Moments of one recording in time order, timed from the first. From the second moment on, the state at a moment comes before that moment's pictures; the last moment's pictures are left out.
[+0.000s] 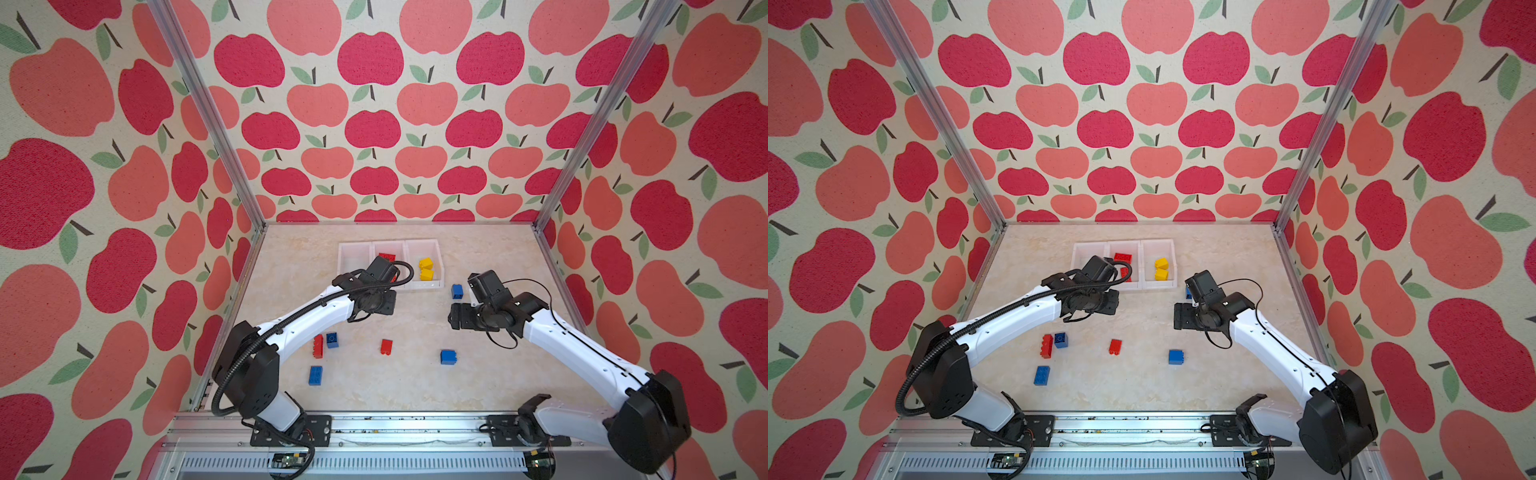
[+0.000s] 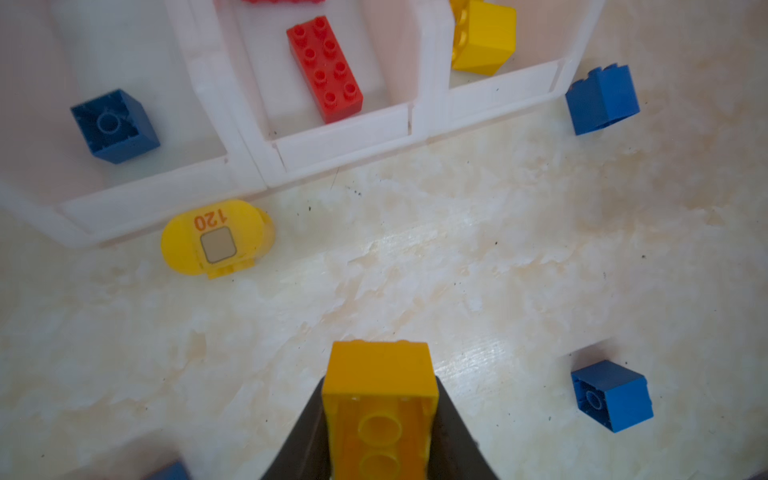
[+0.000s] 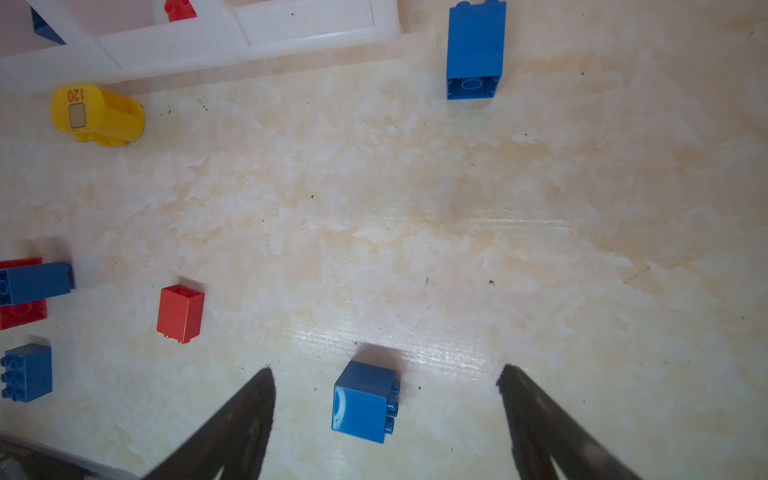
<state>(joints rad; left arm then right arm) -0.72 1.59 1.27 -0.69 -0.08 -0.41 0.61 1.22 0.92 -0.78 -0.02 0.51</state>
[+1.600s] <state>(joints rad) -0.63 2.48 2.29 -0.61 -0.12 -0.32 0.58 1.14 0.87 -0.78 -0.01 0.52</state>
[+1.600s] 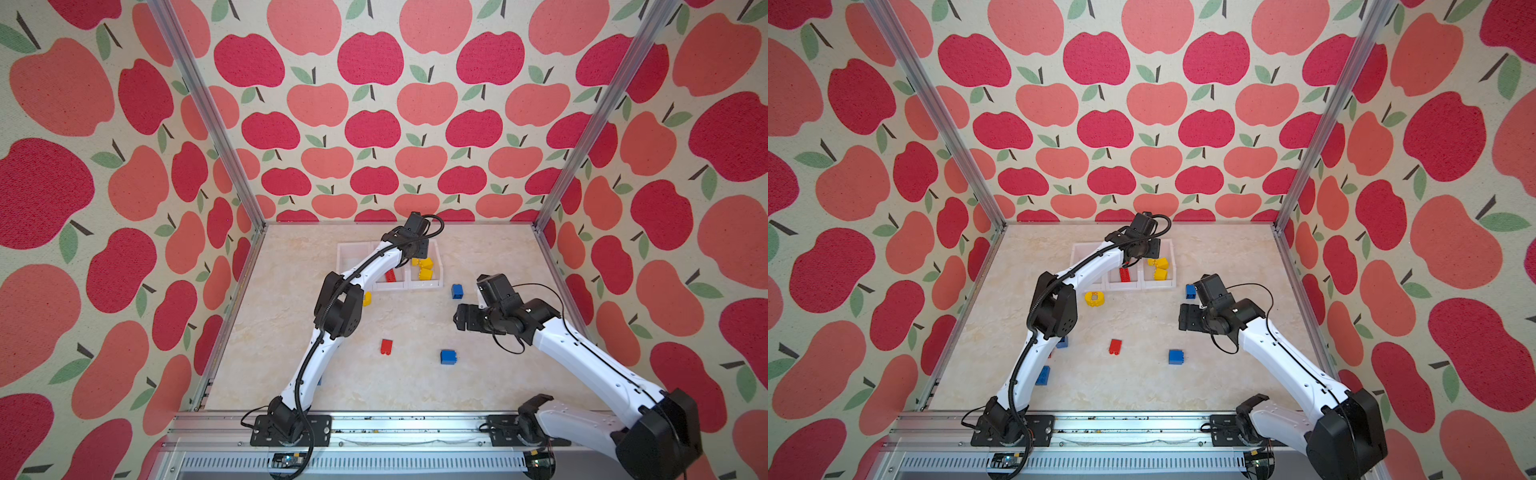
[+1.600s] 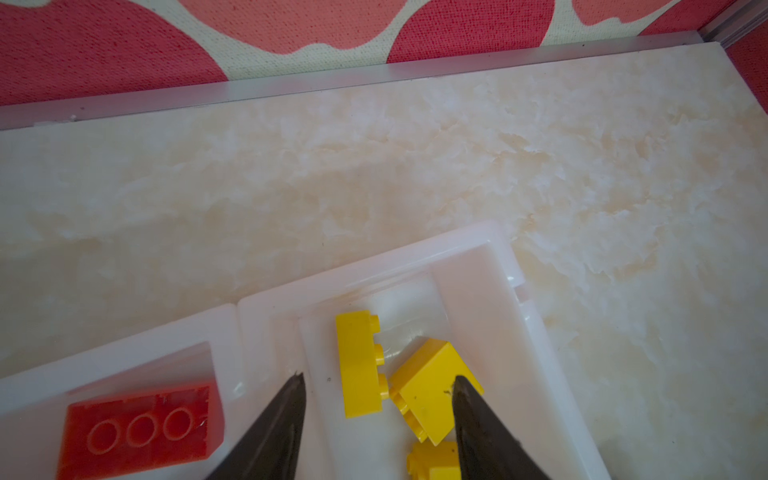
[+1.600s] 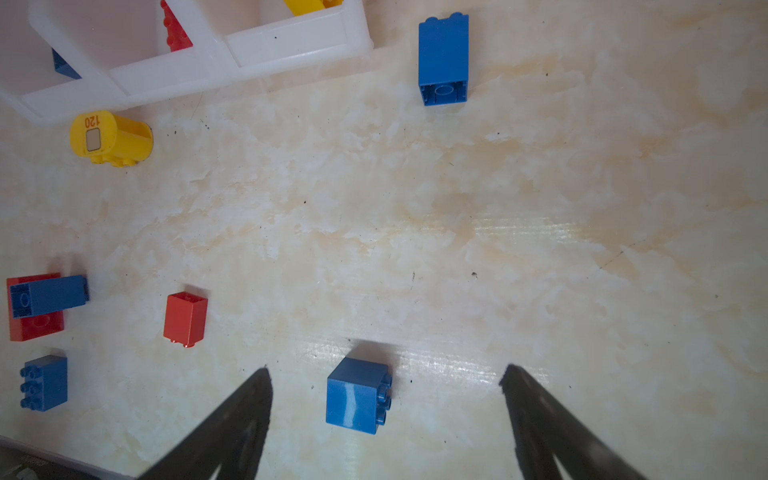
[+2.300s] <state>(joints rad) -0.65 2.24 1.94 -0.47 -0.05 -0.37 0.58 1.14 0.87 -0.78 -0.01 0.53</state>
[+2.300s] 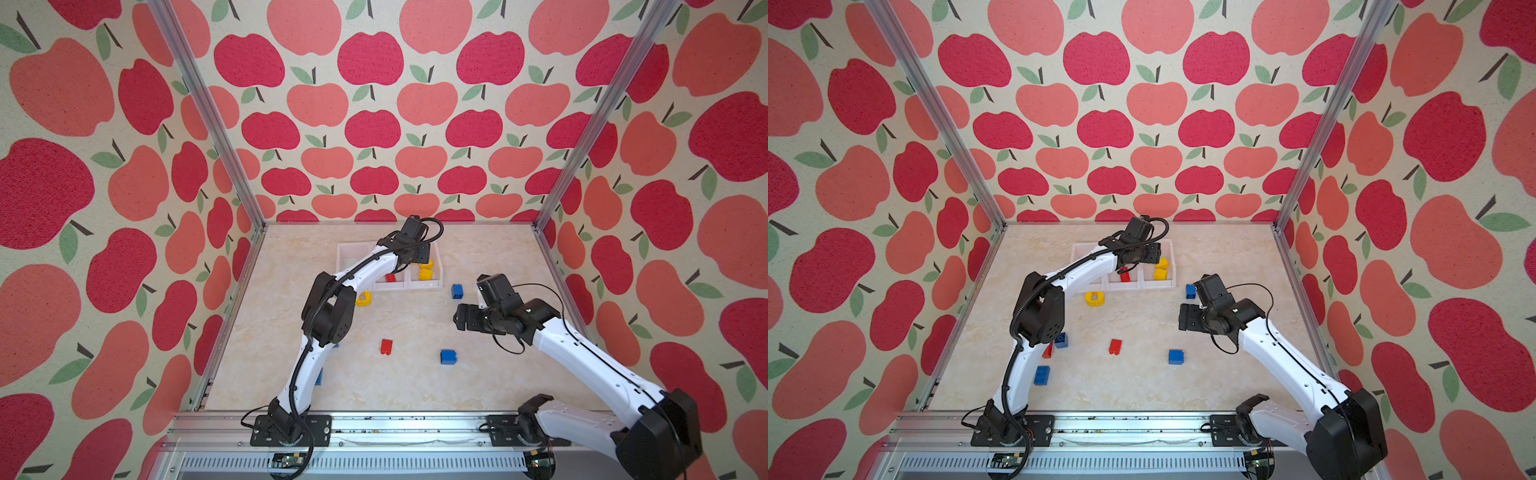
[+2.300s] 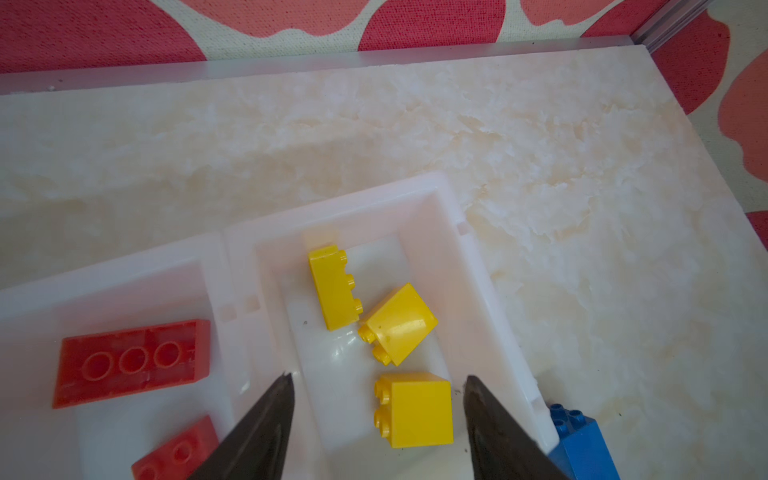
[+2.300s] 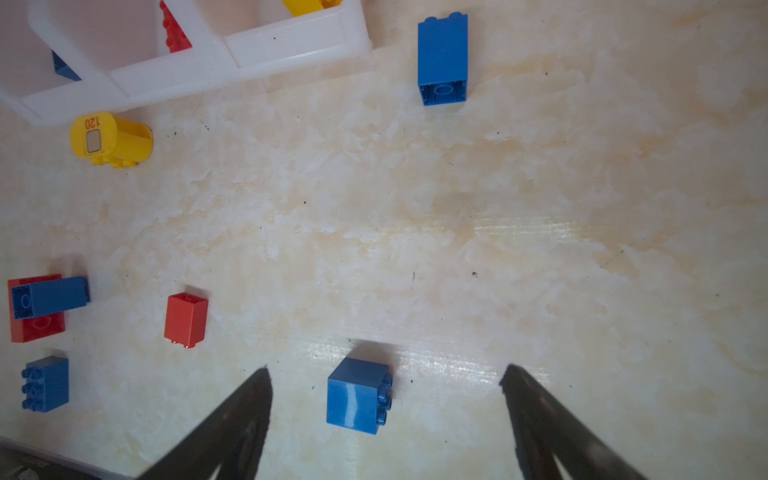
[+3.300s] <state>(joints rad) -0.55 1.43 1.03 -0.25 0.03 -0.54 0.42 1.61 1.12 -0.68 0.03 0.24</state>
